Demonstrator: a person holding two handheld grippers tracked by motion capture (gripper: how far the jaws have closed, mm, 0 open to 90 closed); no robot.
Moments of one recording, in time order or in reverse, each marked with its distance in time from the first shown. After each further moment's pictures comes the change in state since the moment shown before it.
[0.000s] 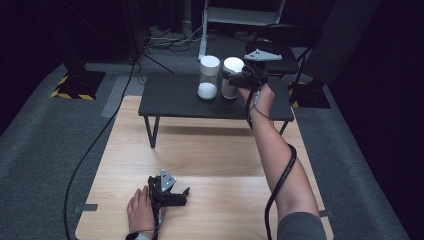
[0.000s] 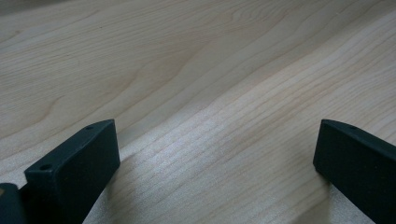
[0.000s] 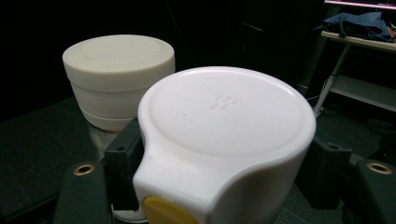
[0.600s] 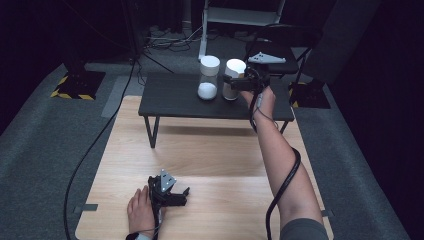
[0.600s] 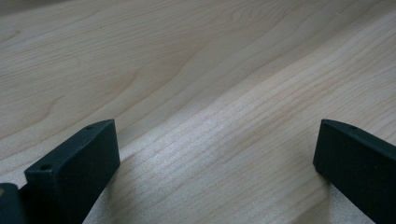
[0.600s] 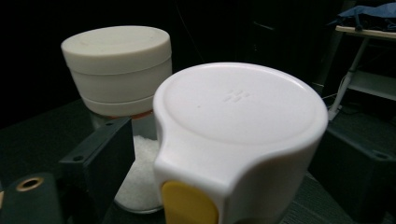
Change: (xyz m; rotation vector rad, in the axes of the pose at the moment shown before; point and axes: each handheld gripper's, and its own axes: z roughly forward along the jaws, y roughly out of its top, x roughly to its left) left arm 0.000 0.000 0.000 0.001 0.000 0.000; right arm -0.018 -0.015 -0.002 -0.021 0.062 0.046
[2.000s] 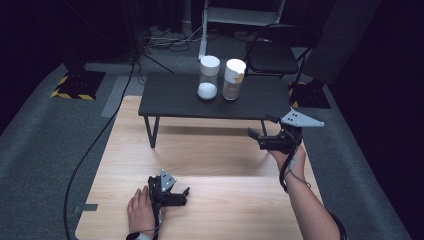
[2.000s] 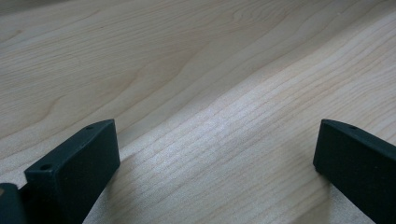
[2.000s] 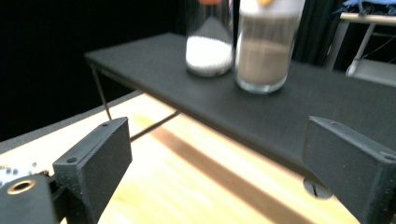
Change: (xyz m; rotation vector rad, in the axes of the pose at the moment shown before) left arm -0.001 0.000 0.000 0.000 0.005 -0.001; right arm 0.052 -0.109 -0.139 -0.008 0.023 0.004
